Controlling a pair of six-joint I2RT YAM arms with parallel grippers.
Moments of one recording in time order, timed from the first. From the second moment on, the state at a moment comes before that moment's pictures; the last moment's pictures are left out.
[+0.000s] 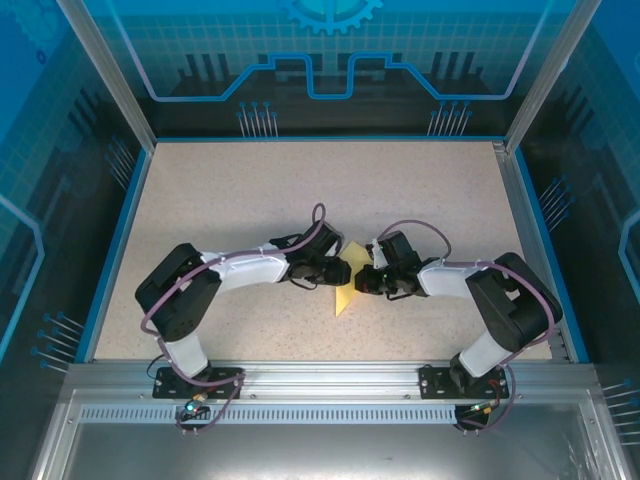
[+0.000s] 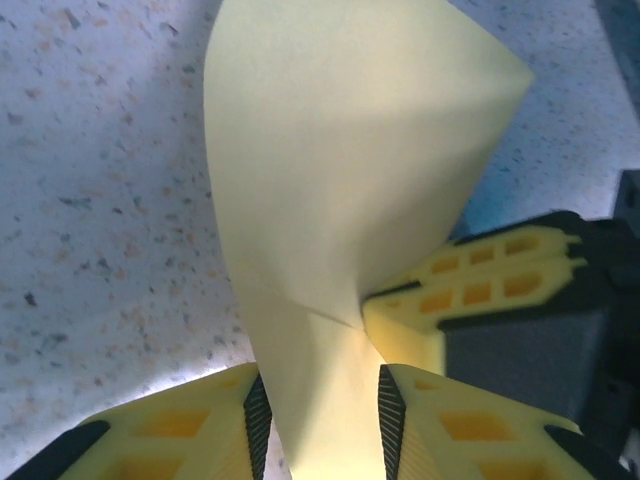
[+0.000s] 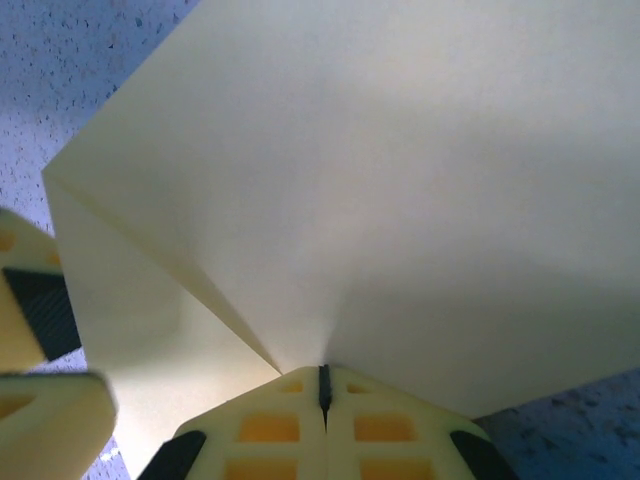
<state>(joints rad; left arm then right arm) -0.76 1.74 1.00 -0.25 0.22 -0.68 0.52 1.59 0.60 0.01 -0.41 0.60</state>
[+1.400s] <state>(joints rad) -0.86 1.77 1.01 -0.35 0.03 -0.61 0.53 1.56 0.56 0.04 -0.42 0.63</state>
